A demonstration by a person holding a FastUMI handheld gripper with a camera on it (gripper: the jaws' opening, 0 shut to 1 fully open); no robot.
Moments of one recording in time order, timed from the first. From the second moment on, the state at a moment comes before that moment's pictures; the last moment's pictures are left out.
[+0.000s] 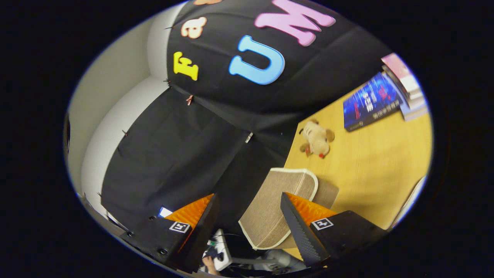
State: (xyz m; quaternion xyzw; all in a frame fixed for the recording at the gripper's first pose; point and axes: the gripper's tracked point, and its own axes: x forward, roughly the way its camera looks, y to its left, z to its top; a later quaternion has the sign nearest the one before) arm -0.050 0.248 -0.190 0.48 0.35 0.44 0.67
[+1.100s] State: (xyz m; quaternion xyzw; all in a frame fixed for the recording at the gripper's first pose) arm -0.089 0.321 -0.307 0.61 0.46 0.43 0.47
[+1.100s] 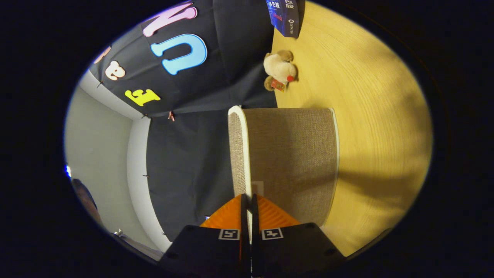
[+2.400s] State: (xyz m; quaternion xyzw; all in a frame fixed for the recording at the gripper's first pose) arm -0.039 0.510 -0.089 0.51 0.42 0.49 0.57
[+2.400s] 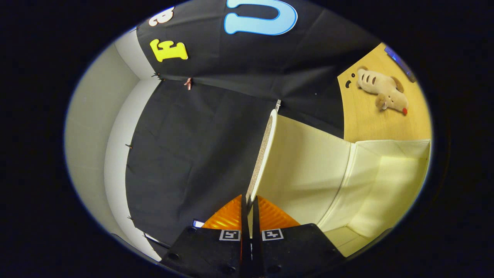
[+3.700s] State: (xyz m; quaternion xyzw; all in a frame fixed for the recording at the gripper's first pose) arm -0.039 0.281 -0.132 0.39 0.36 0.41 0.74
